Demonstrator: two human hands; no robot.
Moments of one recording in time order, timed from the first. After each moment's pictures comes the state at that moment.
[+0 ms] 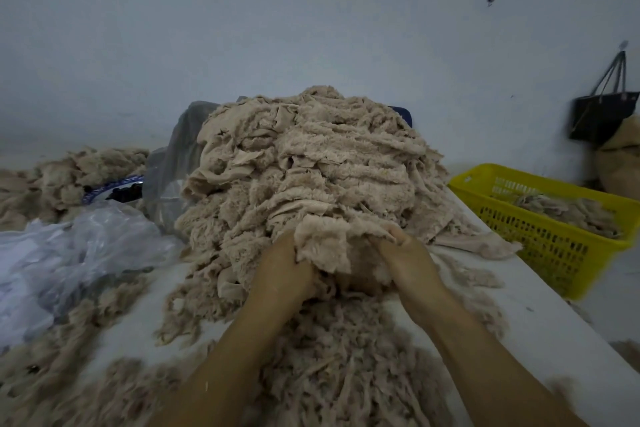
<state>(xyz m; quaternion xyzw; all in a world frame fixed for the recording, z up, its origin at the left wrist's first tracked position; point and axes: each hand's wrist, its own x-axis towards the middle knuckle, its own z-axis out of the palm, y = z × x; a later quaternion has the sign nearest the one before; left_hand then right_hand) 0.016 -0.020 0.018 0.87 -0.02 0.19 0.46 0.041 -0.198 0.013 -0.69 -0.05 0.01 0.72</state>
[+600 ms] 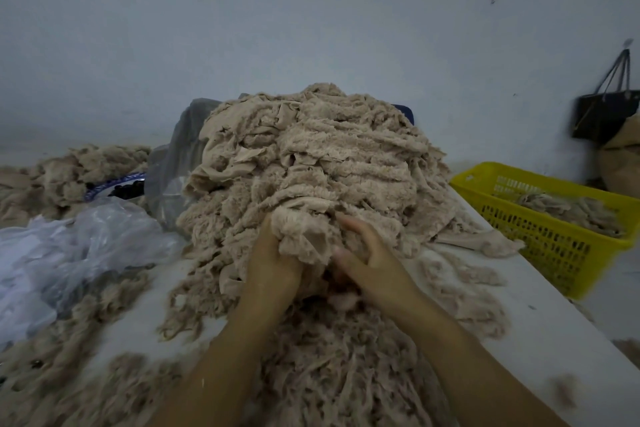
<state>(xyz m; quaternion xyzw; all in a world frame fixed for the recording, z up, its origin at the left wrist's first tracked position) 0.010 -0.020 0.020 0.77 0.02 0.23 0.59 0.022 -0.176 0.014 -0.77 -0.21 0.04 0.60</state>
